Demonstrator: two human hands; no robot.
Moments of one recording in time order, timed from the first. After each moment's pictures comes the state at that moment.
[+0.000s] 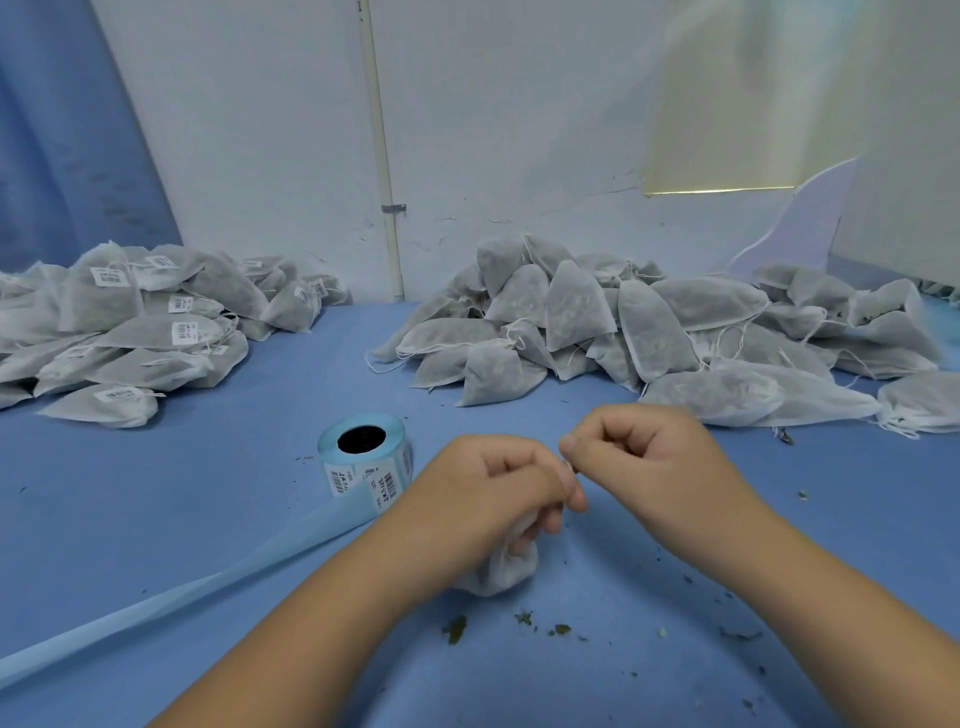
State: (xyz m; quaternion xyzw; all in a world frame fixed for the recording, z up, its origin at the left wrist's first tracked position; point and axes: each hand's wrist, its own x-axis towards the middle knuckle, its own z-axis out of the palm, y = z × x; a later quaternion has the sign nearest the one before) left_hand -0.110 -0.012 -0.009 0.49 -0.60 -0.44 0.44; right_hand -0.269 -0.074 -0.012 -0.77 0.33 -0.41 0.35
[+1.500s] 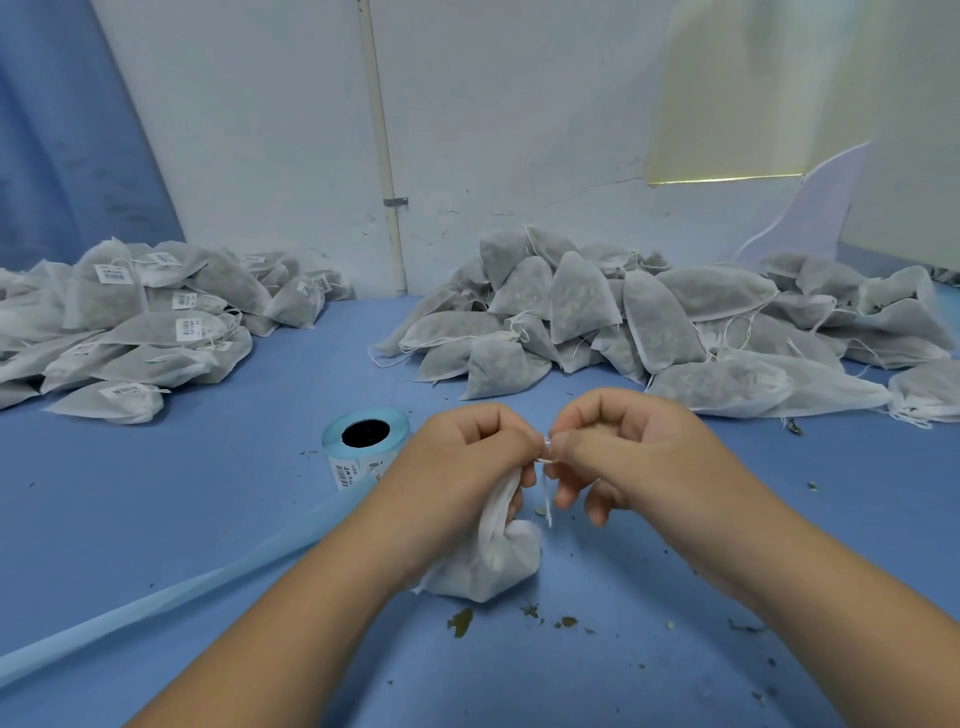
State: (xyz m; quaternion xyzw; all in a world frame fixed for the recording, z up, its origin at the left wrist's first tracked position) left_hand -0.103 -0.016 -0.006 0.53 -0.54 -0.42 0.50; right_hand -0.261 -0.060 -0.002 -0.69 0.33 -0.37 0.53
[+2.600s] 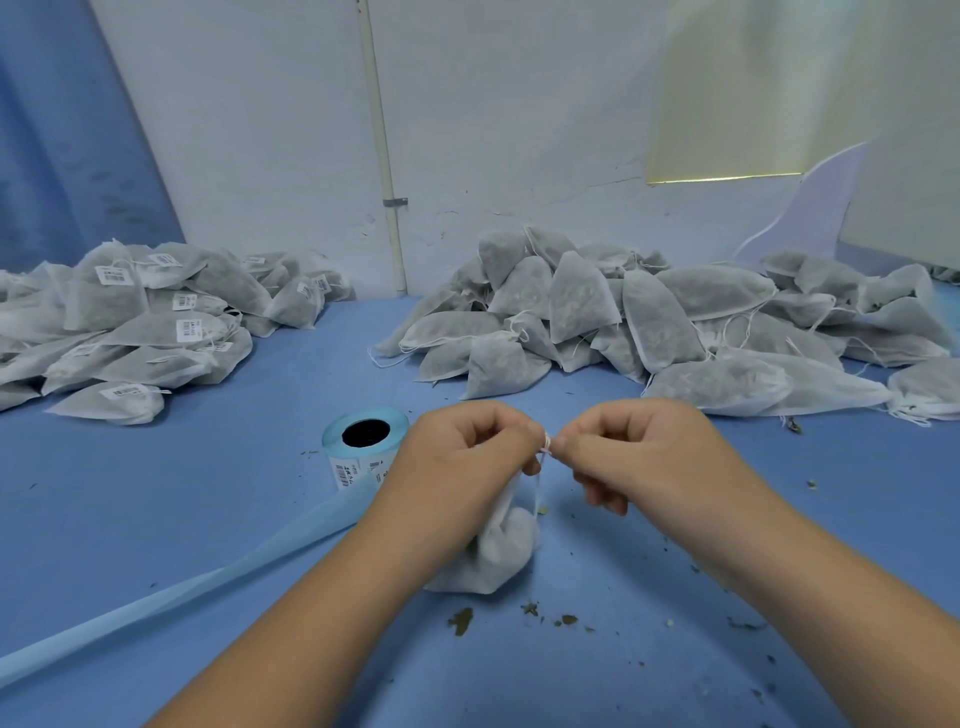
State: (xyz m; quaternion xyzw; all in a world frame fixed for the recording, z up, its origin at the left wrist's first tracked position) left_hand -0.107 -0.017 -0.011 0.57 -0.55 -0.31 0.52; right_hand -0.263 -0.064 -0.005 -0.72 0.39 -0.37 0.45
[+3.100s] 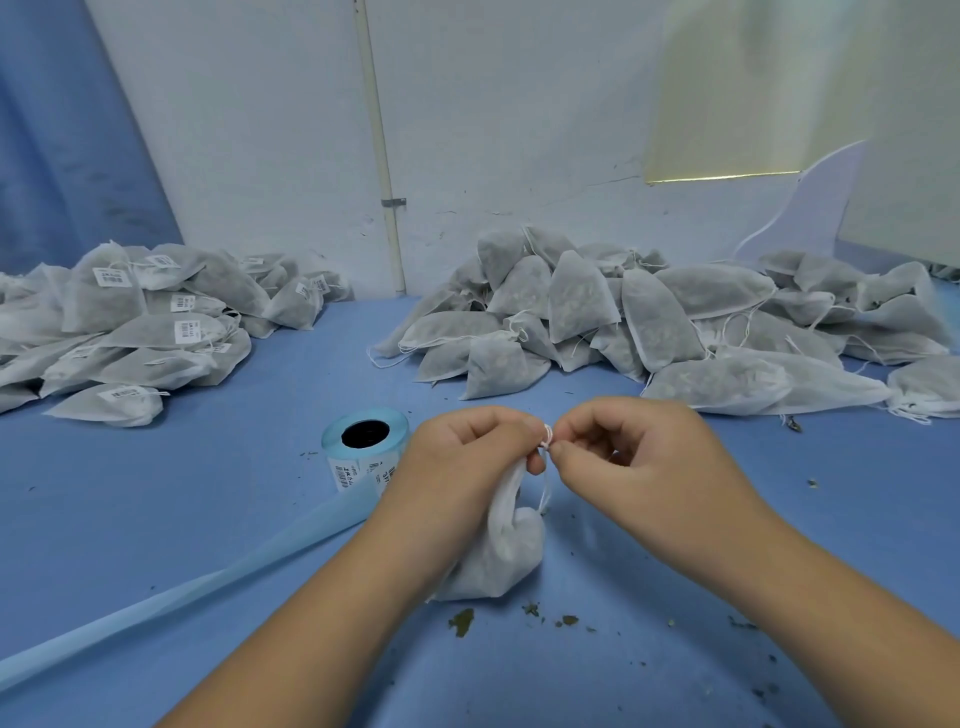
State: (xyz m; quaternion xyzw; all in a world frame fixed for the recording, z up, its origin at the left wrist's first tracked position) left_hand -0.110 -0.016 -0.013 0.53 -0.50 -0.40 0.56; right_hand -0.260 -0.057 -0.009 -0.77 0.33 -0.42 0.34
